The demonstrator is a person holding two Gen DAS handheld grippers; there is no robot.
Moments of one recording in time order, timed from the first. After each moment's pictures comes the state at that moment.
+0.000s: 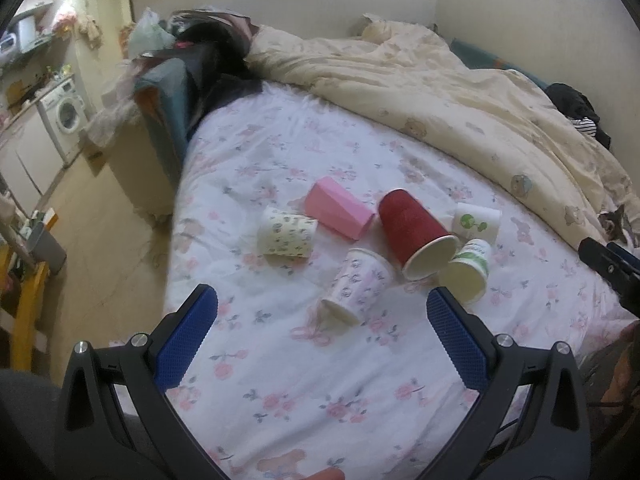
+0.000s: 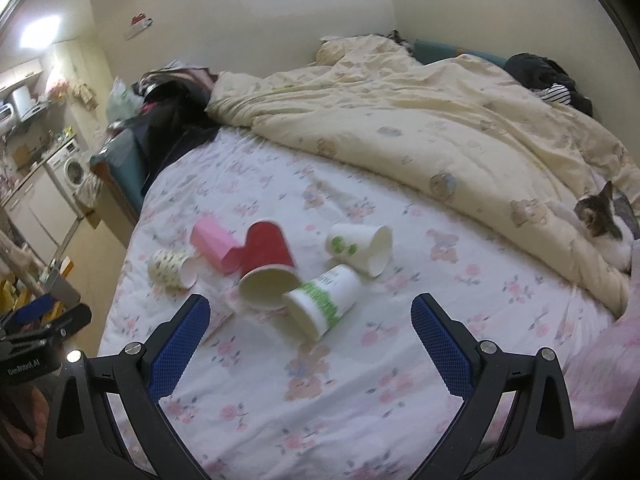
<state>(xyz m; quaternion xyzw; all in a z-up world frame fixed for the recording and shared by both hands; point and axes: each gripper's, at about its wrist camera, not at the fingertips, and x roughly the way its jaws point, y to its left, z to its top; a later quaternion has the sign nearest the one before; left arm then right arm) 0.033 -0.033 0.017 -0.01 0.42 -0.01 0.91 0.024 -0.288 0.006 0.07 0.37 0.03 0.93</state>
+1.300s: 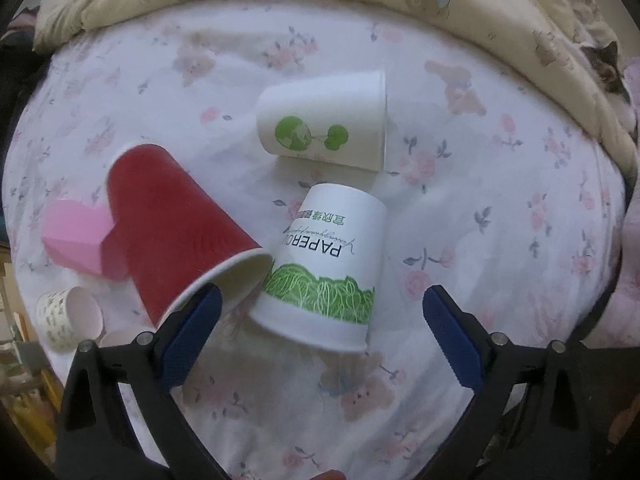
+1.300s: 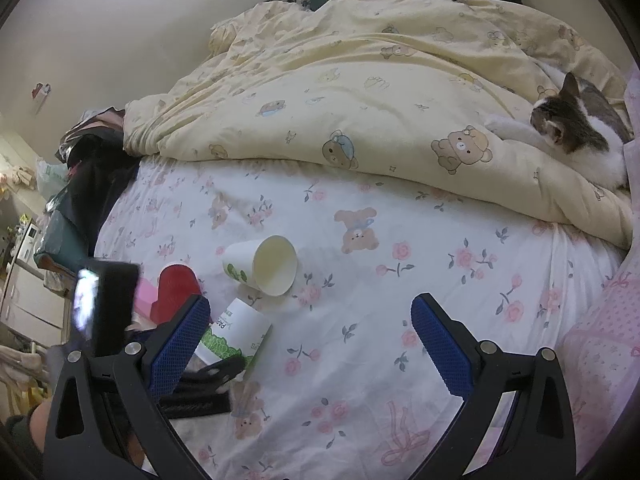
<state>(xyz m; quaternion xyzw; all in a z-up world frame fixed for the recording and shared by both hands) 0.180 -0.259 -0.119 0.16 0.63 -0.21 0.73 0.081 -0.417 -0.029 0.23 0.43 -0.06 0.87</state>
